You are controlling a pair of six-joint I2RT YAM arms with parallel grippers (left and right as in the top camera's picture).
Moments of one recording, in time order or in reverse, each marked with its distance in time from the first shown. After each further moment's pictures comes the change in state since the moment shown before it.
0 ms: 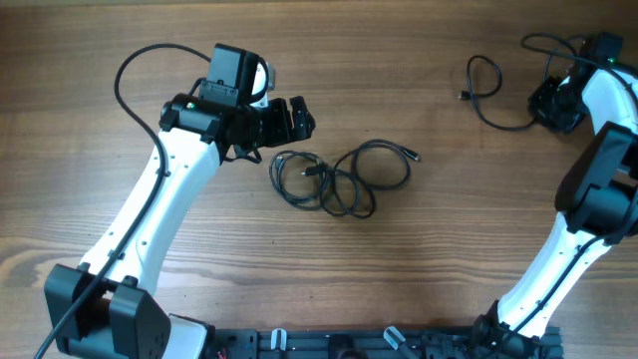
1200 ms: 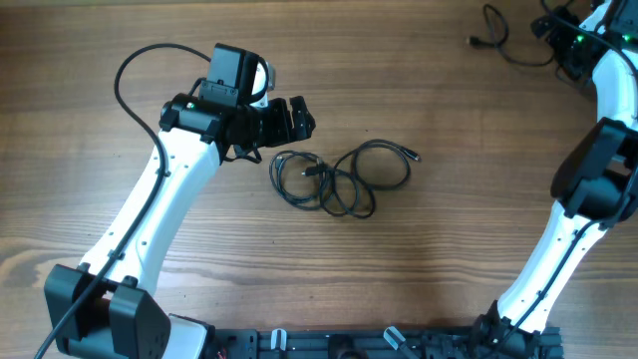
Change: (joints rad) left arm 0.000 0.000 0.000 0.000 0.000 0.000; right arm -0.016 0.165 0.356 0.239 -0.308 0.035
